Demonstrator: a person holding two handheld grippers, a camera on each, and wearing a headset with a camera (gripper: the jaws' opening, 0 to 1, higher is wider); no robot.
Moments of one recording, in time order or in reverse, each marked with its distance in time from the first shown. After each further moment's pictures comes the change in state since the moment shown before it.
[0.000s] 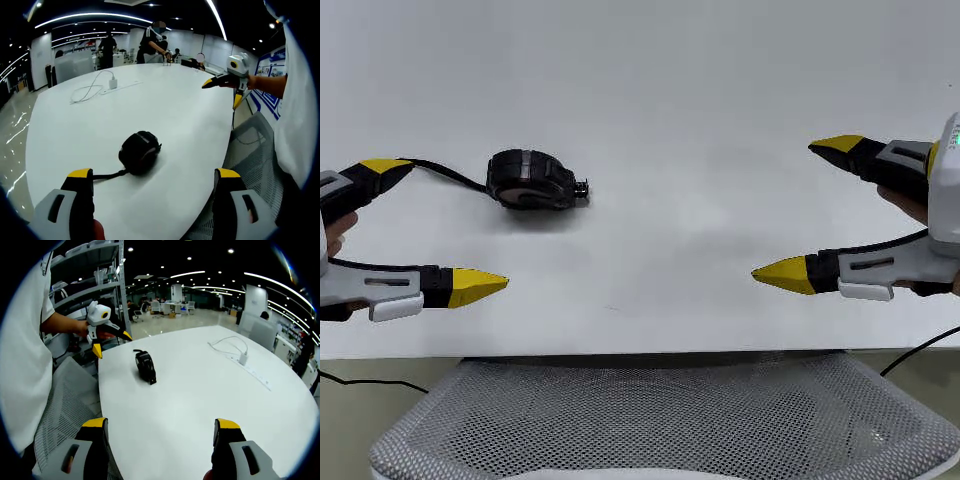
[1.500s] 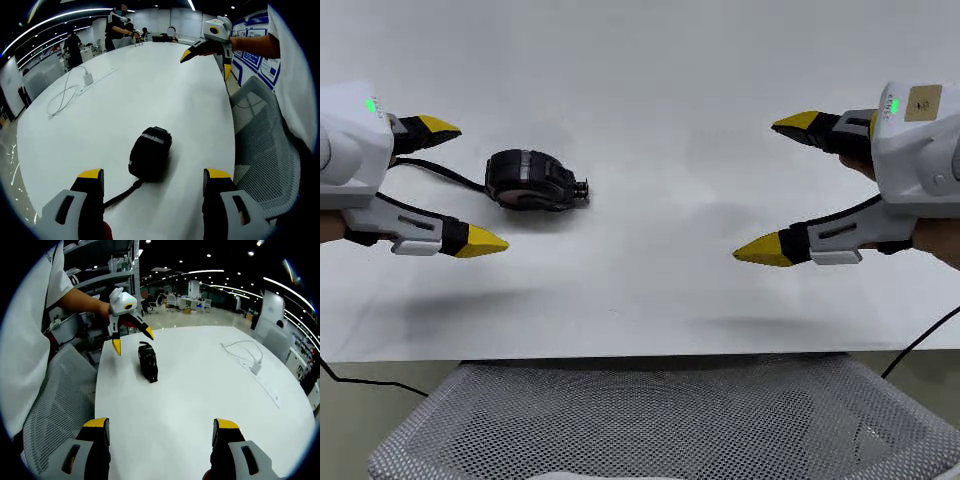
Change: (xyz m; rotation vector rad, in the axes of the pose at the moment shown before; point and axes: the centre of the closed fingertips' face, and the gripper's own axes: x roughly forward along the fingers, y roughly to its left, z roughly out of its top) left arm 0.051 0.029 -0.002 0.278 0.188 -0.145; right arm 0.036 -0.015 0.007 -0.124 0.065 0.087
